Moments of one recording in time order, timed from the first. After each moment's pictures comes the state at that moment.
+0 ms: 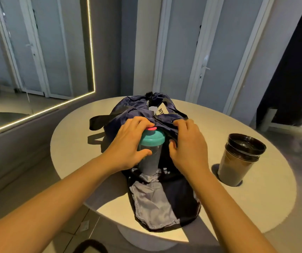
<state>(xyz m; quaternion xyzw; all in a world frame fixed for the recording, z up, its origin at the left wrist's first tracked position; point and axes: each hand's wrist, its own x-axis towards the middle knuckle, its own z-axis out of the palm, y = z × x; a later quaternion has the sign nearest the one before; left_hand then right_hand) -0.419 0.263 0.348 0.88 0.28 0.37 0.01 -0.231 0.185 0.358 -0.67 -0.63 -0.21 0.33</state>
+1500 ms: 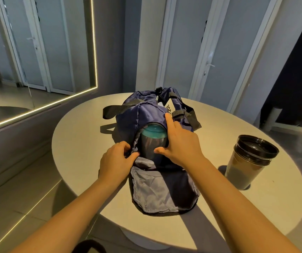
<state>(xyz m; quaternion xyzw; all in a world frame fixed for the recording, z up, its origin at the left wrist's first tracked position) -0.427 0.282 0.266 0.71 0.55 0.41 0.13 -0.232 0.237 0.355 -0.70 -0.68 -0.18 0.12</state>
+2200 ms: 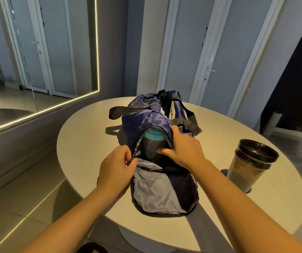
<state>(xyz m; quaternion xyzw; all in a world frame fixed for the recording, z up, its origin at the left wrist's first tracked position) -0.442 0.263 0.266 0.74 0.50 0.45 0.11 -0.221 0.246 0.348 -0.70 -0.68 -0.12 0.16</state>
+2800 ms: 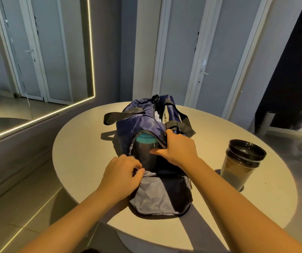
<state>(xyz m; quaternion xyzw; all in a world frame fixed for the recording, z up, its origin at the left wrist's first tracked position) -0.433 0.248 0.284 0.84 0.42 0.33 0.01 -0.232 0.238 0.366 -0.74 -0.65 -0.10 0.14</state>
